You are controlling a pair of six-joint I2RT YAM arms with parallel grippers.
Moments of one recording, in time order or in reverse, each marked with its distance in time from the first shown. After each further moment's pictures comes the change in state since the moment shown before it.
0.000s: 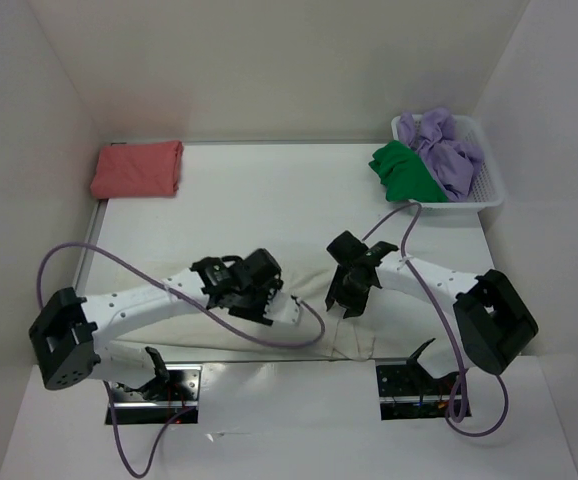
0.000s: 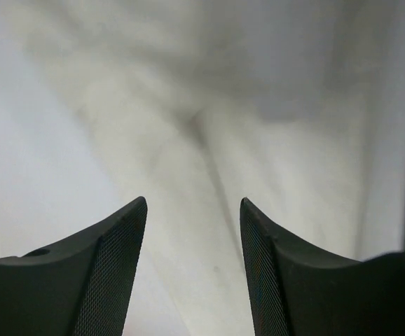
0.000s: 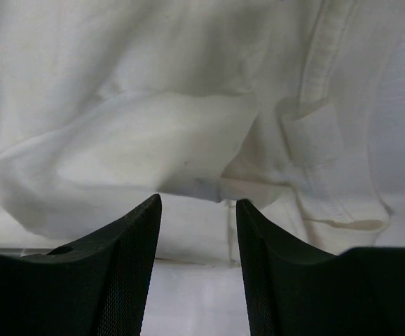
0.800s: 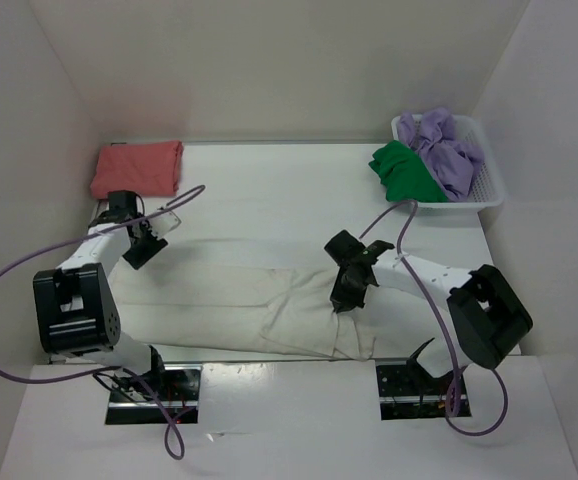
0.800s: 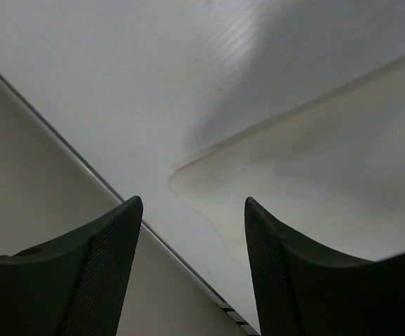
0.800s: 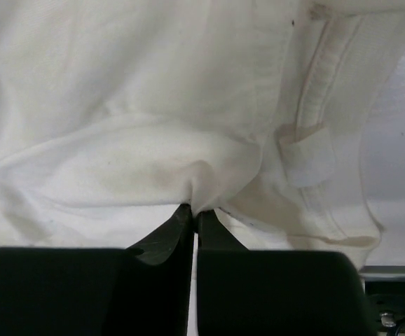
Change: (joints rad) left arm 1.209 0.128 -0.024 0.220 -0.059 0.086; right arm -0.003 0.057 0.011 0.023 0.048 -0.041
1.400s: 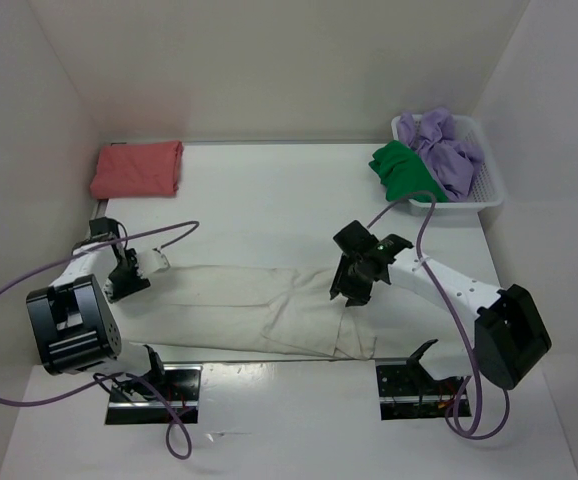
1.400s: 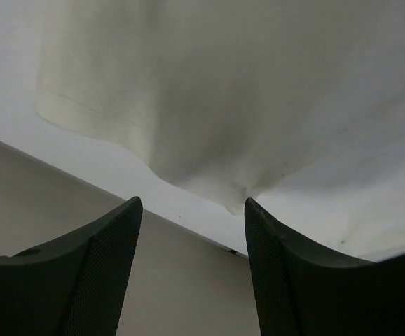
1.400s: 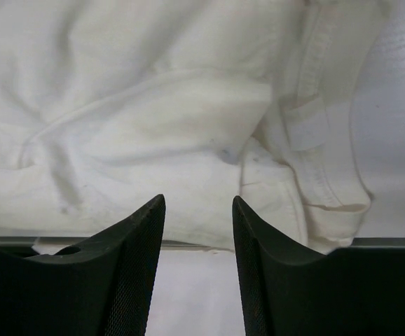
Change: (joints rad) left arm 0.174 -0.063 -0.126 -0.128 -0.019 0.393; right arm -0.023 -0.140 0.042 -0.115 0.002 -0.009
